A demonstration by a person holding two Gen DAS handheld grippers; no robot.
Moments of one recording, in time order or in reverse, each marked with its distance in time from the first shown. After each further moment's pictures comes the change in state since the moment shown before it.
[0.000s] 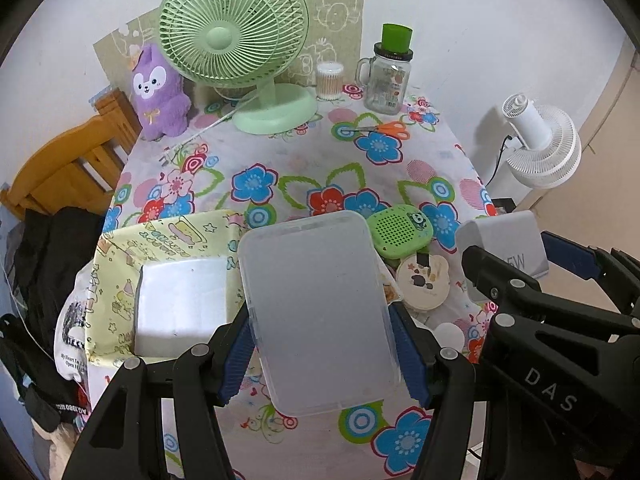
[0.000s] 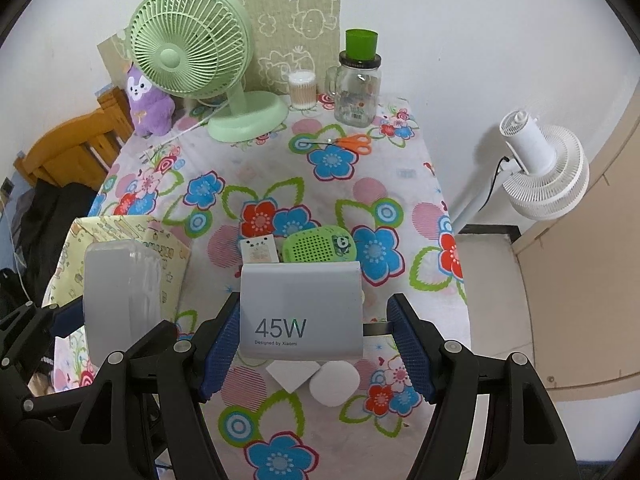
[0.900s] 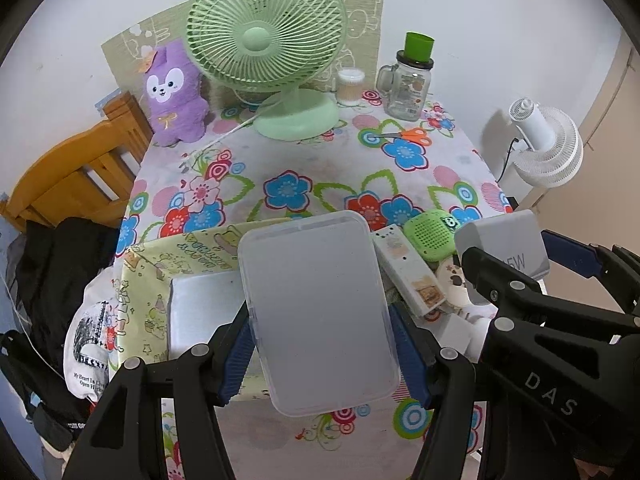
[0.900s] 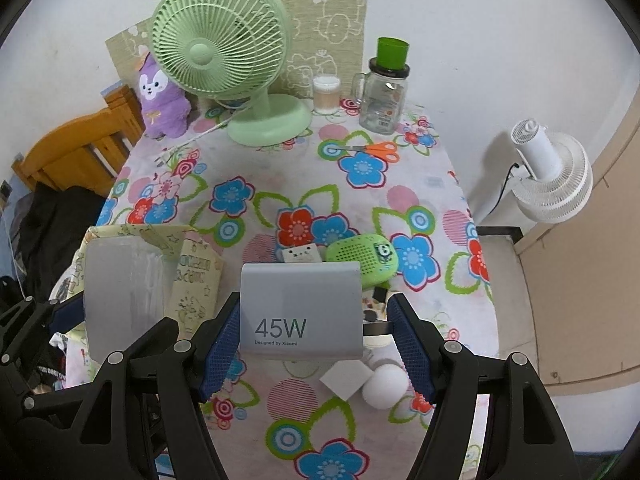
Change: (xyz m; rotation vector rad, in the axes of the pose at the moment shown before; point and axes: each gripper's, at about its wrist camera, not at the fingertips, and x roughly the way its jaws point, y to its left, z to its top) left arm -0.001 0.059 0.001 0.029 -0.014 -0.009; right arm 0.002 0.059 0.010 0.005 -0.004 -0.013
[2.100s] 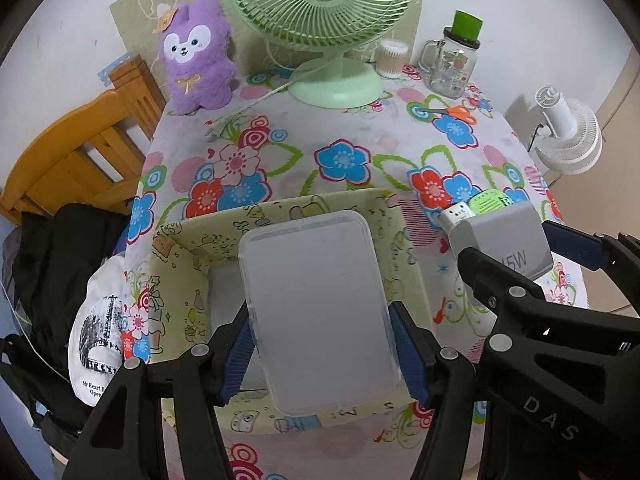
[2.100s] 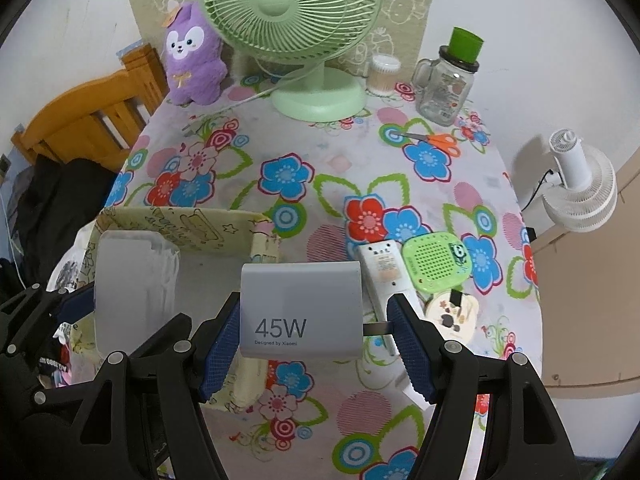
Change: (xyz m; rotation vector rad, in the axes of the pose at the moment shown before) left arm 0.042 0.080 -0.004 0.006 0.079 -0.006; right arm 0.046 0.090 0.011 -0.062 0.078 -0.002
